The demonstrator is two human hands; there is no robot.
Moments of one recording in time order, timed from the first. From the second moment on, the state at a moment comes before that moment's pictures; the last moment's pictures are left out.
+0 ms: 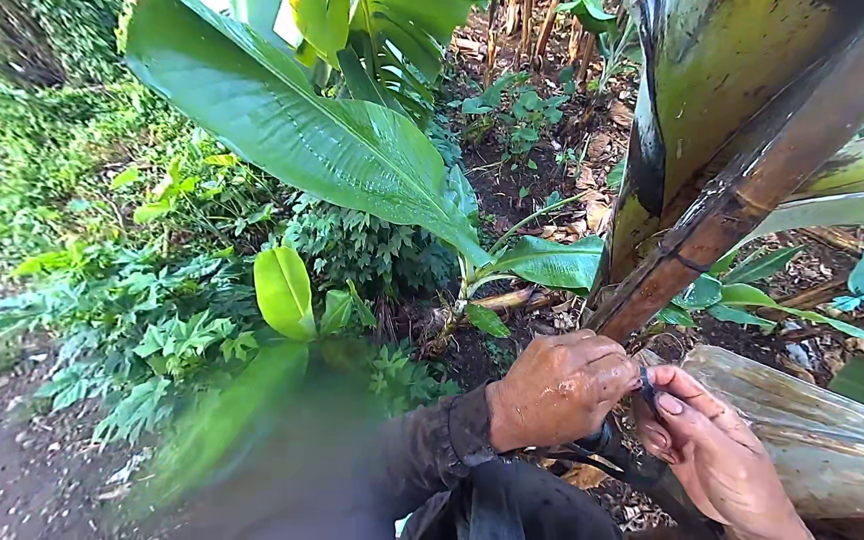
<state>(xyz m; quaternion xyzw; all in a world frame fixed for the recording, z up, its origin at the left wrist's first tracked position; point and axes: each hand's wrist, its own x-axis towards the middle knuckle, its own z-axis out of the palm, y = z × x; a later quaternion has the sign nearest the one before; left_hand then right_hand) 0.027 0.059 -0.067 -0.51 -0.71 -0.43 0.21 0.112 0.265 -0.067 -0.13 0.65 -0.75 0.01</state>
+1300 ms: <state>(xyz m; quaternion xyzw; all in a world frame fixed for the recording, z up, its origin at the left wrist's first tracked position) 0.018 0.045 -0.023 -0.66 -0.68 -0.21 0.24 0.121 0.263 -0.038 -0.16 0.73 -0.67 -0.03</state>
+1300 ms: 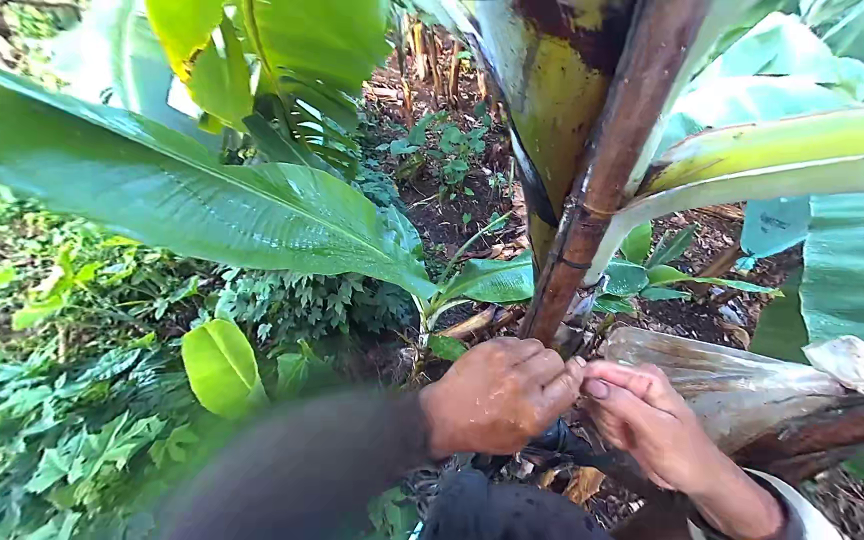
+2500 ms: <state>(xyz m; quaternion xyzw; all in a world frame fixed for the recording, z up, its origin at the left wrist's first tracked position) 0.008 0.064 -0.018 -0.43 -0.53 -0.73 -0.06 0.076 0.246 0.035 -0.15 0.66 -0.67 -0.31</state>
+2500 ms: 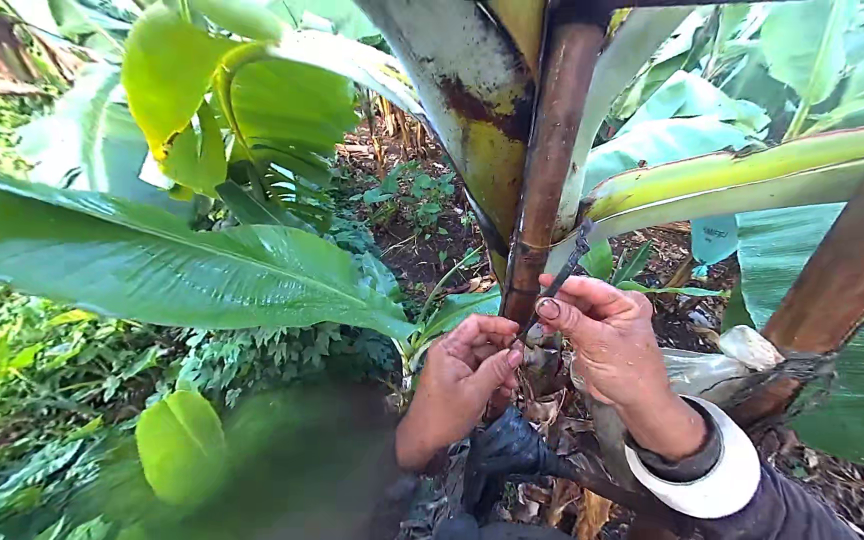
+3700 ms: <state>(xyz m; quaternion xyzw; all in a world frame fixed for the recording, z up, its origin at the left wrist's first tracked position) 0.002 0.077 -0.006 -0.43 -0.56 -0.71 -0.04 0.073 0.250 0.012 -0.17 0.65 -0.68 -0.31</state>
